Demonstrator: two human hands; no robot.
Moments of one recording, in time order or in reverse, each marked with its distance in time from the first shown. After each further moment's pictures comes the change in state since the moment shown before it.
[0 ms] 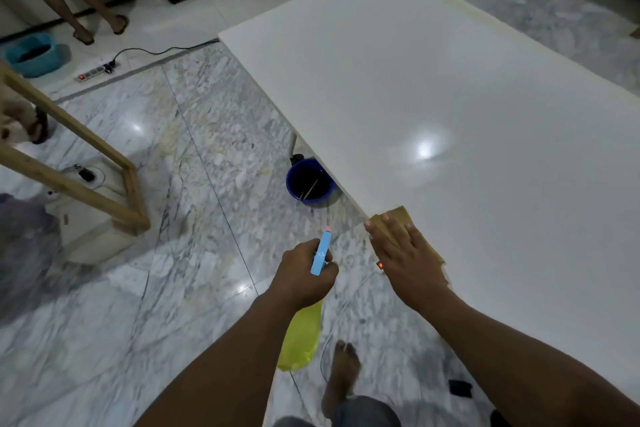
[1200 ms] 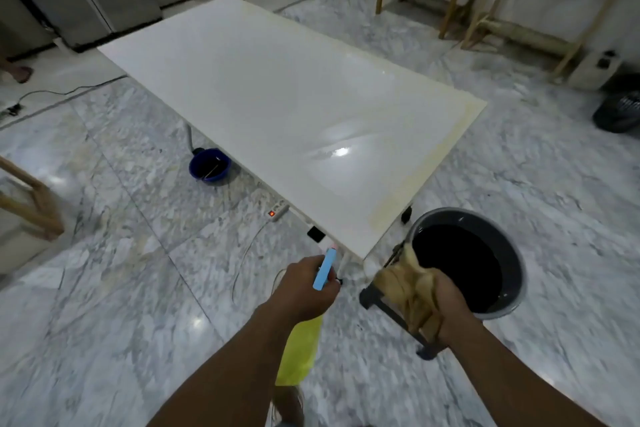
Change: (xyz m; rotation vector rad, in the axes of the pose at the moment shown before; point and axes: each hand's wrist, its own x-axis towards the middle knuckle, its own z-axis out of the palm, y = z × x) left_hand -0.443 0.117 0.368 0.151 -0.243 0.266; right_hand -0.667 0.044 -0.090 2.073 0.173 1.425
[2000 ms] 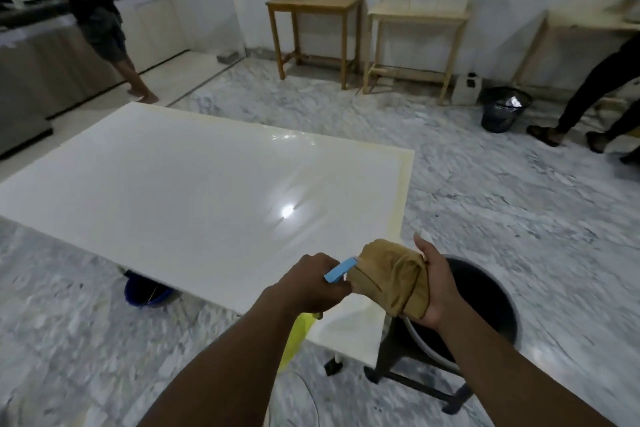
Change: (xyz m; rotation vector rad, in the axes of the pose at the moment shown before) left_hand 0.173 0.123 -0.109 0.482 -0.289 0.357; right_hand 0.029 -0.154 0.079 0.620 -0.205 -0.038
